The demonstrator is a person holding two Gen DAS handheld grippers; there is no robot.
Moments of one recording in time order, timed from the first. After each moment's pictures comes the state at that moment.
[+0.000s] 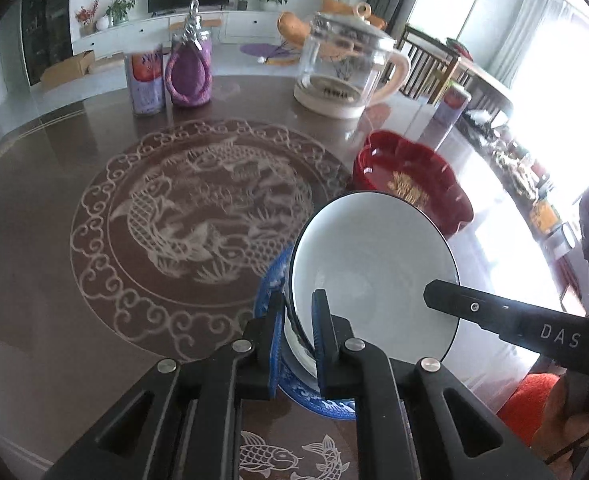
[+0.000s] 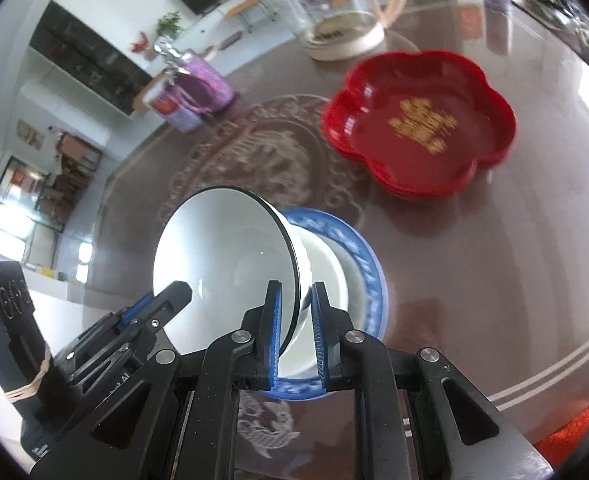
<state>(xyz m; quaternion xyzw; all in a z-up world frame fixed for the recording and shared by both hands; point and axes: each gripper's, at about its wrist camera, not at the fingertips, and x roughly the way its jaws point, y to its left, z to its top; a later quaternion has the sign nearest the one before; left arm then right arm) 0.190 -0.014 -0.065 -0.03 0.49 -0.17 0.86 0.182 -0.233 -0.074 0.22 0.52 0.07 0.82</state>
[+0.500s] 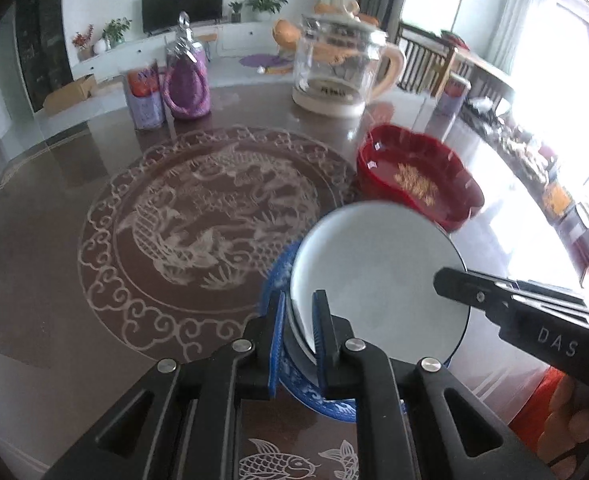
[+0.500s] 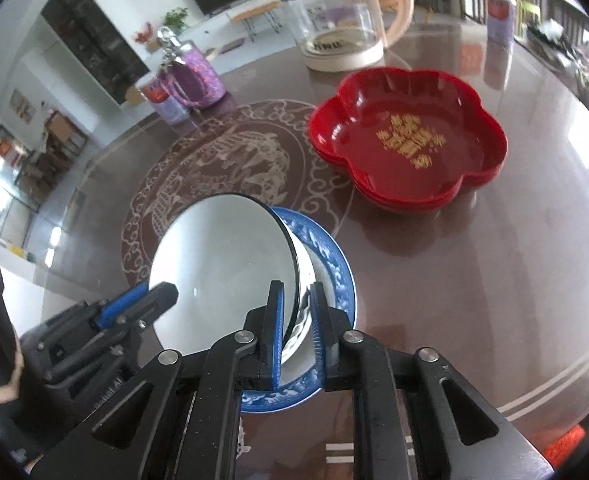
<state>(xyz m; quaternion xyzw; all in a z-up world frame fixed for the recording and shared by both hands) 0.181 -0.017 -0.064 0.01 0.46 -0.16 0.87 0.175 -0.225 -0.076 0.15 0.49 0.06 0.86</state>
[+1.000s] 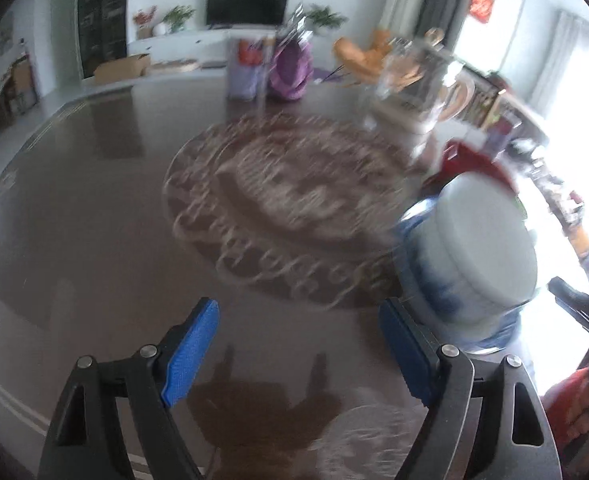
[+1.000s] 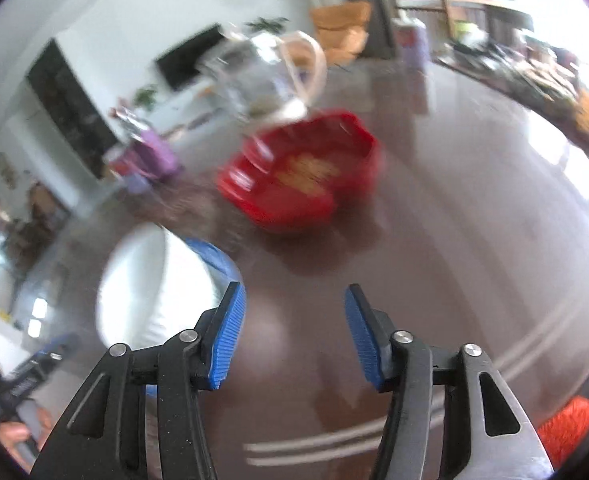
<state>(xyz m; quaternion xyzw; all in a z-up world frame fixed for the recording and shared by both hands) 0.143 0.075 -0.111 -0.05 0.45 -0.08 0.89 0.098 -0.293 -0.111 0.19 0.40 -0.05 0.90</state>
